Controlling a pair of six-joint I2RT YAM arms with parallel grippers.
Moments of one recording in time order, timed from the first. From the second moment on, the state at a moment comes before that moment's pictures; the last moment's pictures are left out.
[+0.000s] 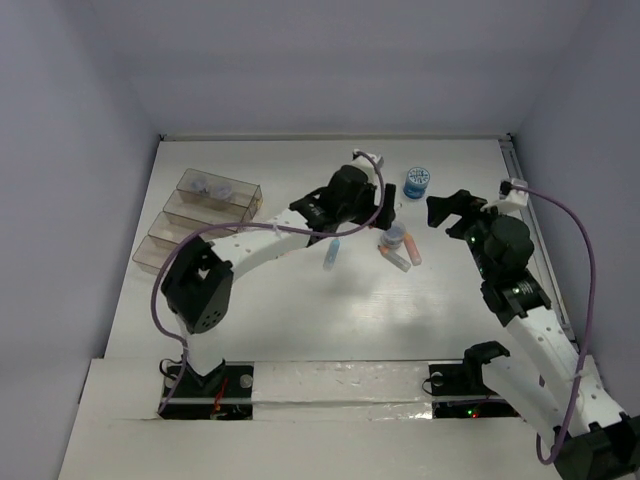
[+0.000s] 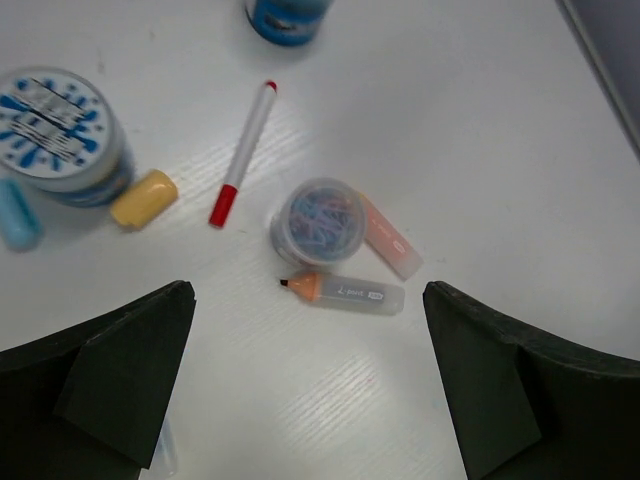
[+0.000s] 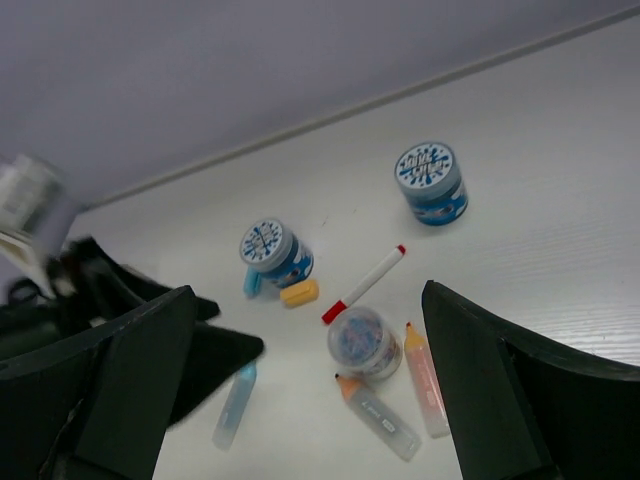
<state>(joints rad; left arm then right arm) -0.83 1.77 1.42 -0.14 -0.05 -0.41 0.28 0.75 0.67 0.01 0.15 0.49</state>
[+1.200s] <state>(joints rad) -0.94 2.26 1.77 -0.27 -0.23 -0.29 0.28 0.69 0.65 0.01 0.27 0.51</state>
